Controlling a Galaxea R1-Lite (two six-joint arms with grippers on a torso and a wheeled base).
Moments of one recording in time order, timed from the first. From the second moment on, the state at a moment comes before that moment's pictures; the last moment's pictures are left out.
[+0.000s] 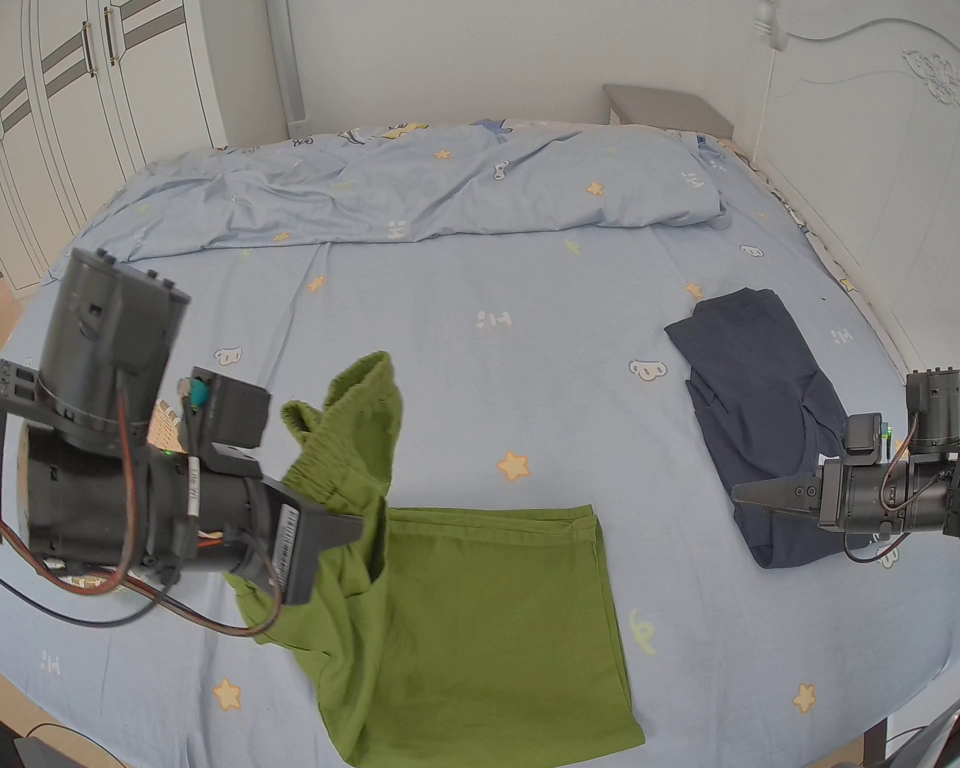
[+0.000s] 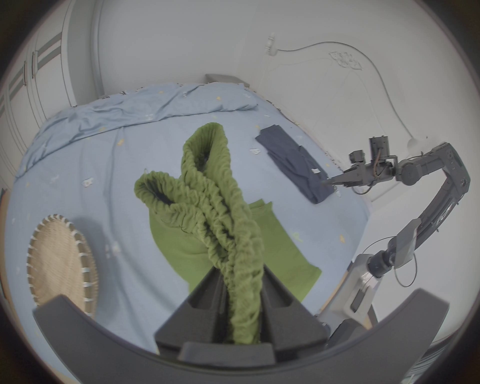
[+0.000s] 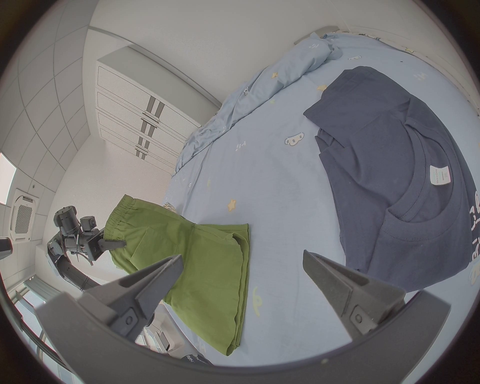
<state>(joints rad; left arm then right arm) -0.70 1.43 -1.05 0.30 0.05 -0.16 0.08 1.53 -0.61 -0.31 0.67 0.28</state>
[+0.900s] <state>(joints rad) -0.96 1.65 -1.03 0.04 0.08 -0.41 0.08 1.54 -0.61 -0.31 0.67 0.28</state>
